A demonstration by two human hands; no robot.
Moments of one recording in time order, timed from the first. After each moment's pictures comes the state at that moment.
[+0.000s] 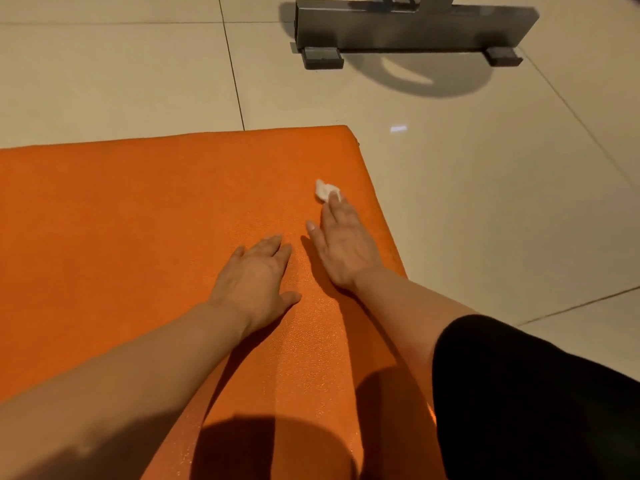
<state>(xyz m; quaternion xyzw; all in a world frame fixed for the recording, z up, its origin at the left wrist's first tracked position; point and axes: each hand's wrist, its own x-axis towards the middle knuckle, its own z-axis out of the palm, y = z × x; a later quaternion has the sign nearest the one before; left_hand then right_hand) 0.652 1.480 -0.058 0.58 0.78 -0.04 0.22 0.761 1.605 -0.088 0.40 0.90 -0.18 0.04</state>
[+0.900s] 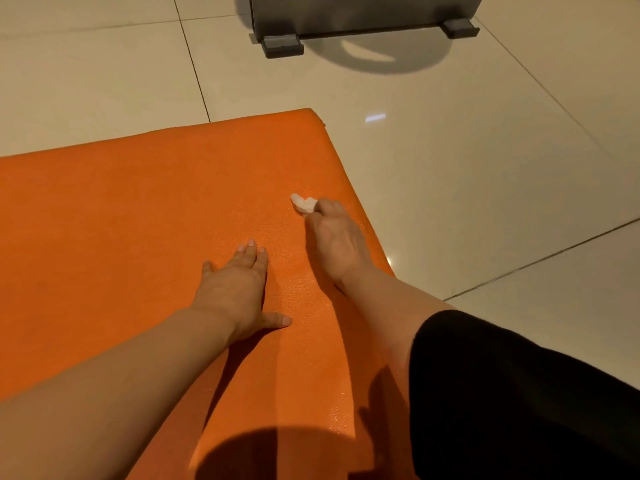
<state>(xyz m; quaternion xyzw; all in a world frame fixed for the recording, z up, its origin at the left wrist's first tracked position) 0.678 1.459 -0.055 0.58 0.75 -0.18 0.26 0.796 1.581 -0.091 0.40 0.91 -0.09 -0.09</state>
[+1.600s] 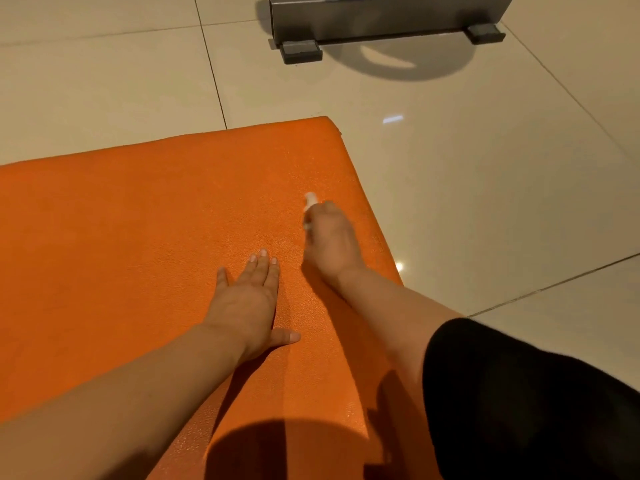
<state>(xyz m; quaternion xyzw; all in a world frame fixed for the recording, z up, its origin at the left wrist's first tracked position) 0.680 1.457 -0.059 0.59 0.74 -0.22 0.24 0.767 1.592 -0.091 0.44 0.87 -0.21 -0.09</state>
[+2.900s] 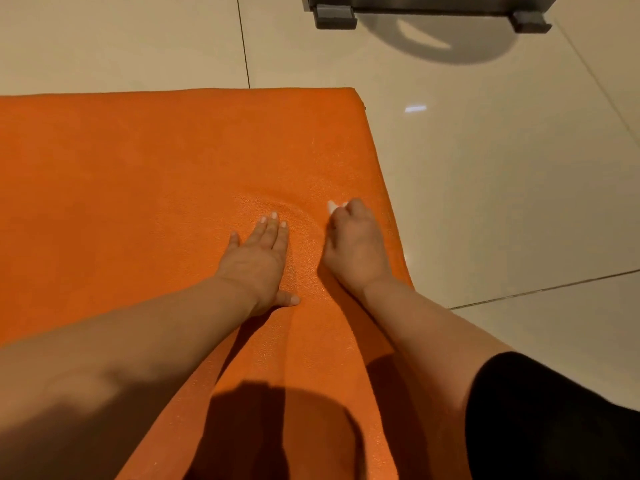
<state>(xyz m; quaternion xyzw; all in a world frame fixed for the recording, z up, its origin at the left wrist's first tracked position) 0.687 1.460 -0.060 0.56 0.76 -0.19 0.27 0.808 1.561 -0.090 0.39 0.90 -0.16 -0.10</state>
